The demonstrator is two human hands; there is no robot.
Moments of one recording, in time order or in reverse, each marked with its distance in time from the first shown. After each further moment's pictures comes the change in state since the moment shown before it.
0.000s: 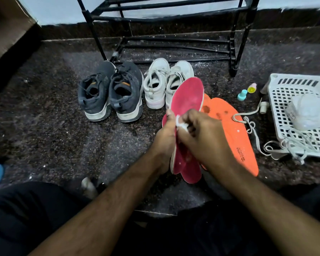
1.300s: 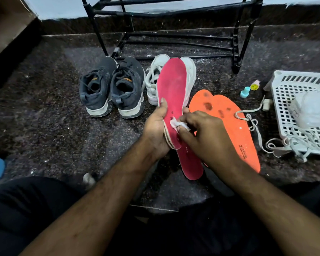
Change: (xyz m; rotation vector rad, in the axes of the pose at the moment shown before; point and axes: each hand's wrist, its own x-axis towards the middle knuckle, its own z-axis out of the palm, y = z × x) left_hand -0.003 0.027 -0.018 -0.117 -0.006 0.081; right_hand -0.004 0.005 0.000 -0.045 -0.089 -0.094
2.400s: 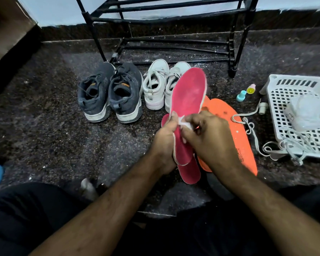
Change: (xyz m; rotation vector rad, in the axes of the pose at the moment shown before) left_hand 0.004 -0.034 0.005 -0.007 -0.062 -0.023; right_hand 0.000 -0.002 -0.014 -0.006 0.093 0.136
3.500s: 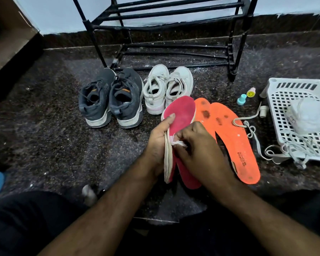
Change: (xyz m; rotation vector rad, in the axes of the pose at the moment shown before) left_hand -0.004 0.019 -0.003 -0.030 0.030 0.016; right_hand -0.016 -0.001 0.022 -0.012 -0.112 -0.057
